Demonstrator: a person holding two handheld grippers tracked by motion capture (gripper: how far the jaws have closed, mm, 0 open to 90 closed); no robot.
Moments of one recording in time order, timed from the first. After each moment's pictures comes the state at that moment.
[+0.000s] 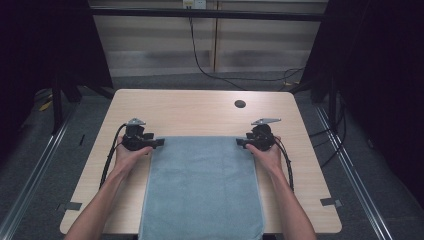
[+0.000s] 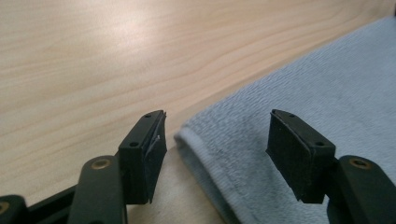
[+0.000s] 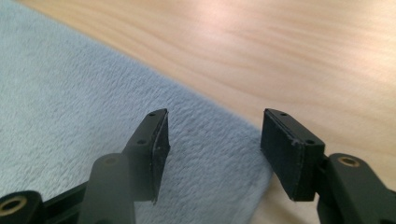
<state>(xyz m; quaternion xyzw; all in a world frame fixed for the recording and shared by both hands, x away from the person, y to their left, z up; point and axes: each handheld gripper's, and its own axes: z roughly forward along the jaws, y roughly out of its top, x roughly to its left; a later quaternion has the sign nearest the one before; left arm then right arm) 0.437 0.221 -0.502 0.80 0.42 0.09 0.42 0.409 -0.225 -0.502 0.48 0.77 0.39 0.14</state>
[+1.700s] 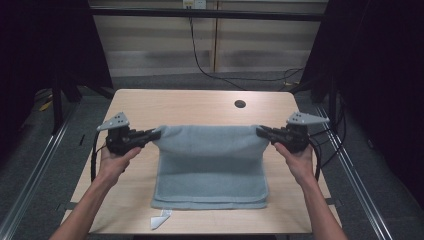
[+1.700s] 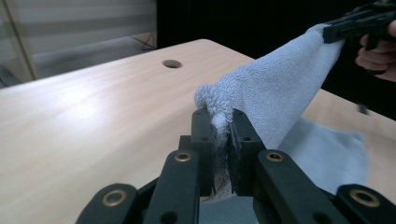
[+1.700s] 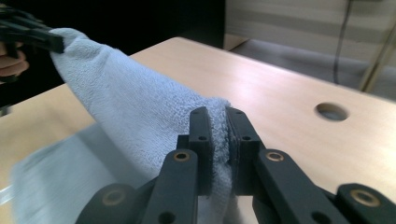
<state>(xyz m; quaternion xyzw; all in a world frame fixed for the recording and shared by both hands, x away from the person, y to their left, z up) 0.342 0.227 -0.402 0.77 0.28 0.09 0.56 0.312 -0.263 -0.389 0.37 0.74 0.53 0.17</state>
